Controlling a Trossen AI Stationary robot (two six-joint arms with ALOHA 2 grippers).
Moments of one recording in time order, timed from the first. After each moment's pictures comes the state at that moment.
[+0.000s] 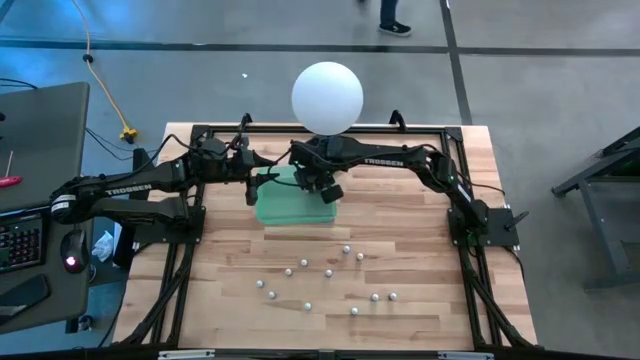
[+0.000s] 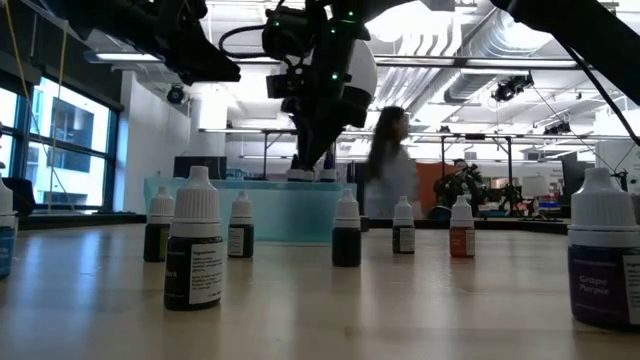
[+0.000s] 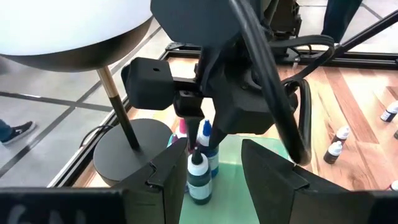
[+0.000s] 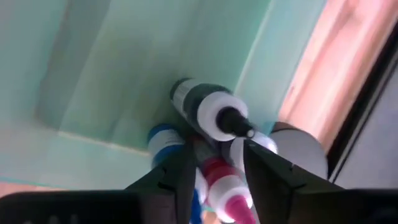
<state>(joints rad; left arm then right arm) 0.33 0.84 0.62 -0.06 0.07 0.10 -0.21 2.24 2.08 -1.07 0.16 -0.68</state>
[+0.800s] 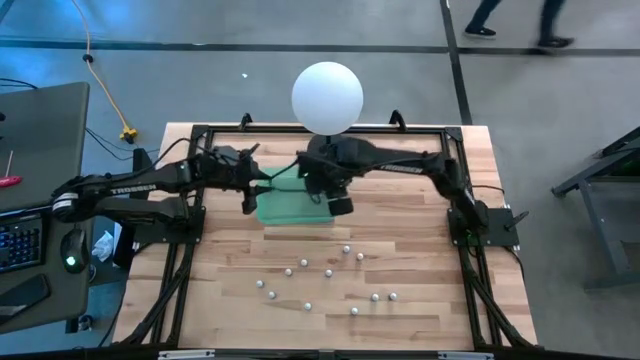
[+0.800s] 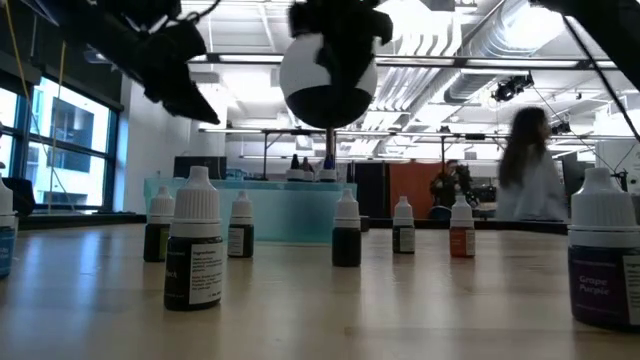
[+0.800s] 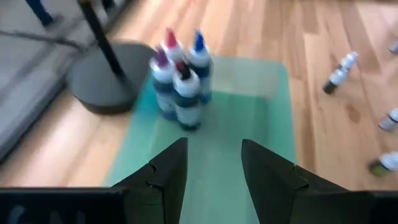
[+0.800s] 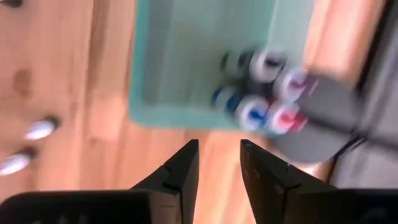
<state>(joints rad) 0.33 0.87 0.58 -0.27 0.10 0.08 -0.10 2.14 2.24 -1.46 0.17 -0.28</state>
